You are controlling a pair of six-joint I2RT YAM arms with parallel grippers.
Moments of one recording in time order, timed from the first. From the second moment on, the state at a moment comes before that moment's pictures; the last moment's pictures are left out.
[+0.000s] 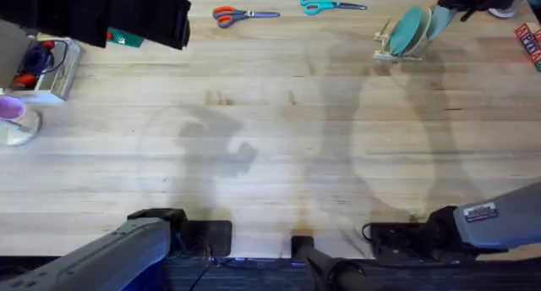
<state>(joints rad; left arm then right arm) 0.03 1.26 1.92 -1.69 0.28 0.30 -0.09 1.74 1.49 -0.62 0.31 0.16</state>
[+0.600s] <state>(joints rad) 0.03 1.26 1.92 -1.69 0.28 0.30 -0.09 1.78 1.49 -0.59 0.28 0.14</state>
